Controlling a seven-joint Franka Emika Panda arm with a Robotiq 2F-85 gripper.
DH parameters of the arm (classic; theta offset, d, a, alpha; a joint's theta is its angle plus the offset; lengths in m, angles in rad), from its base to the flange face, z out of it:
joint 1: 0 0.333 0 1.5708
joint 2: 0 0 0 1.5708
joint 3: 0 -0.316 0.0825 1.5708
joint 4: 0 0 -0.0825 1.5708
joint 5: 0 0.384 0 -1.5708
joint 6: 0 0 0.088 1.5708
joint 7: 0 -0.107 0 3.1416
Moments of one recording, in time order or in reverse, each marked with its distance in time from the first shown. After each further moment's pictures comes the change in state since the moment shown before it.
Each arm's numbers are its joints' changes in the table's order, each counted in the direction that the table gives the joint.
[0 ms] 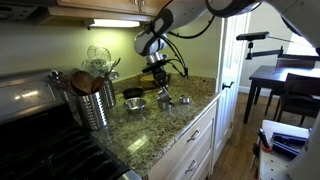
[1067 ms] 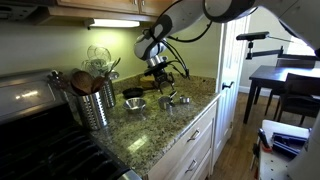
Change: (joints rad) arm 0.007 -0.038 0.012 -0.027 -0.039 0.025 0.035
